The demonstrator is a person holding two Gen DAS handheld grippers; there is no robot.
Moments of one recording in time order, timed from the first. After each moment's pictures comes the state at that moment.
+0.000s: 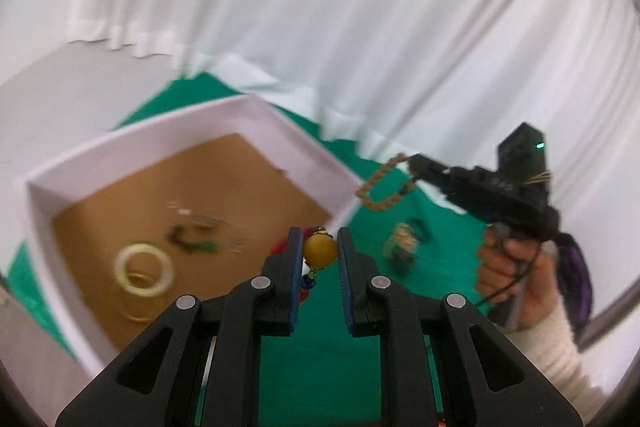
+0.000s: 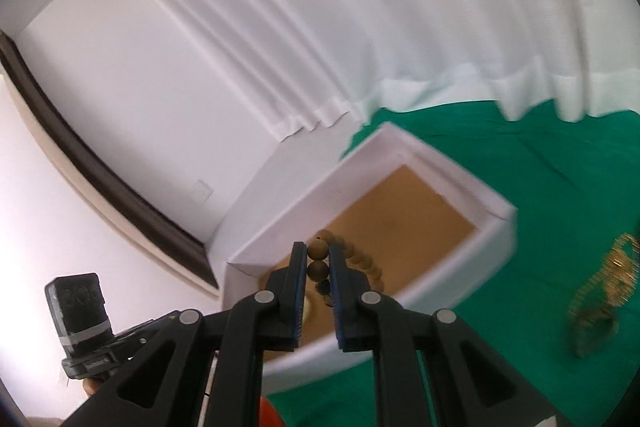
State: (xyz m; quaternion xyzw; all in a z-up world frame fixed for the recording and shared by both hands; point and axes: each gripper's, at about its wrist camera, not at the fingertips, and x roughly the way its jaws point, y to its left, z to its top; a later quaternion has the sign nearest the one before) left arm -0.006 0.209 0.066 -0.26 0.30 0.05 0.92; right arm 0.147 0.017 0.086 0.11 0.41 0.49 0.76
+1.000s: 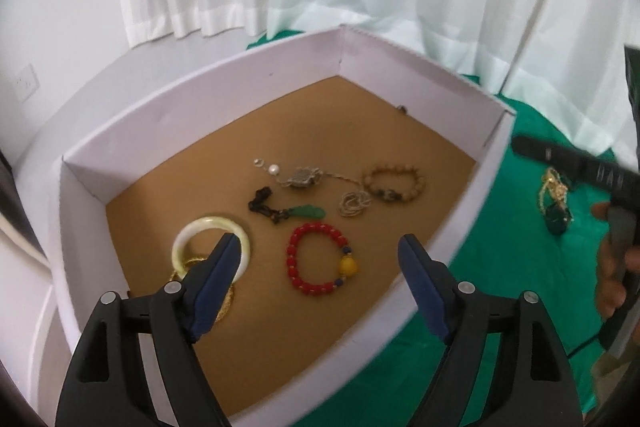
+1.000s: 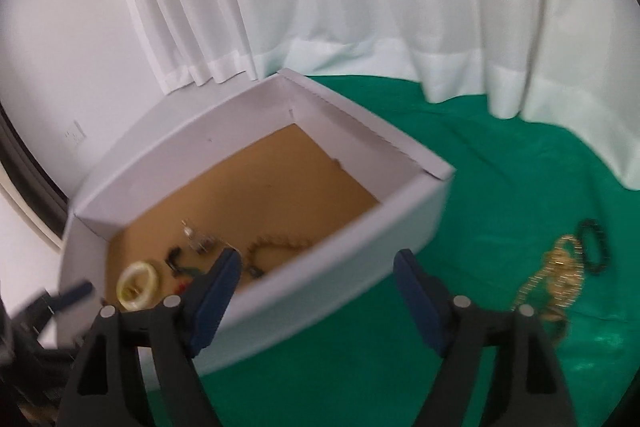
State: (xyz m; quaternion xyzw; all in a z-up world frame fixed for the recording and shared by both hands) left arm 0.049 0.175 -0.040 -0.12 0.39 0.21 0.89; right arm 0.135 0.039 -0.011 -0.07 0.40 0.31 0.86
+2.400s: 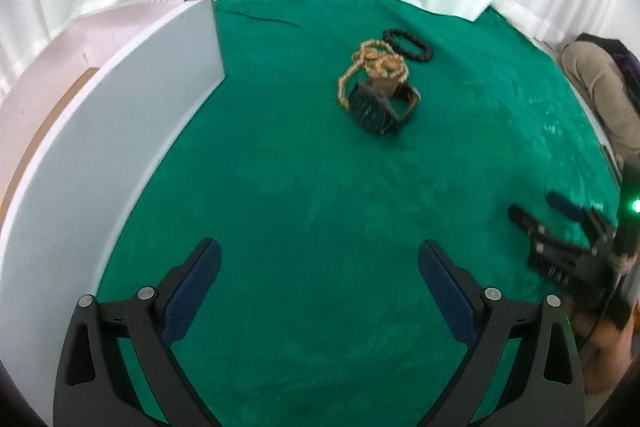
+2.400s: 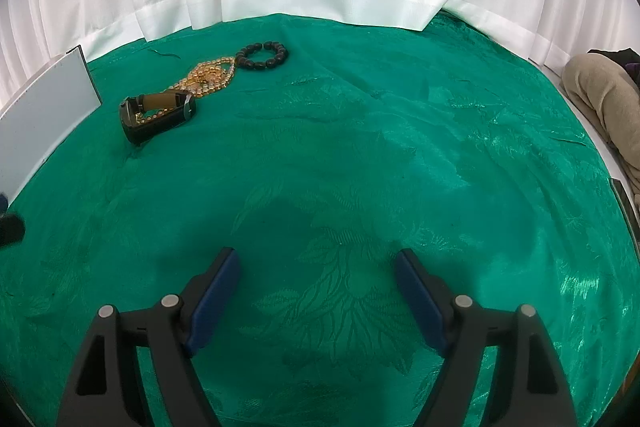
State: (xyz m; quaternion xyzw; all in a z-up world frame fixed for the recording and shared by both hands) left arm 0.163 -0.032 -0.104 -0.03 0.49 -0.02 0.87; right arm 0.076 -0.263 -0.122 -0.04 0.41 0.01 0.91
